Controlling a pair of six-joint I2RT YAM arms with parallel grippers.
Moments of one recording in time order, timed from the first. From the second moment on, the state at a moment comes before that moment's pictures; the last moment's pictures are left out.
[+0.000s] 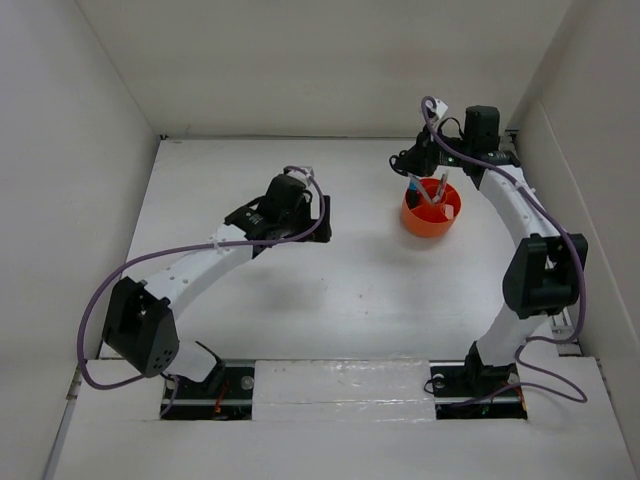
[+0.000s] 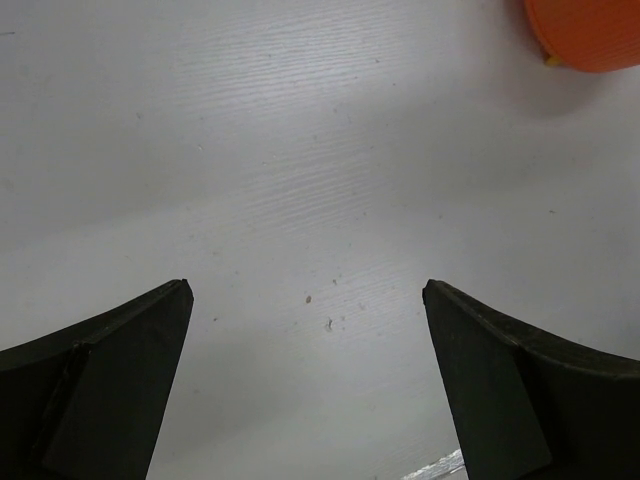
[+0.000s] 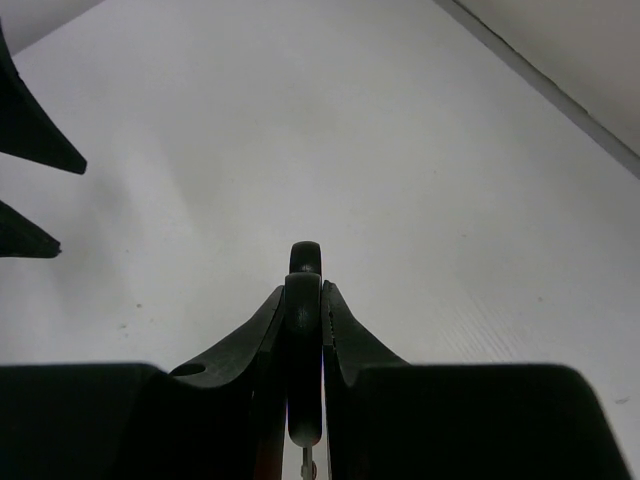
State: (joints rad) left arm -0.63 1.44 1.16 -0.49 -0.04 -0.45; right arm 0.07 1.73 1.53 -0.30 -0.95 -0.24
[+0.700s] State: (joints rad) left arm -0.63 1.43 1.05 -0.39 0.08 -0.44; right arm 0.05 1.82 1.46 -0.37 -0.99 -0.42
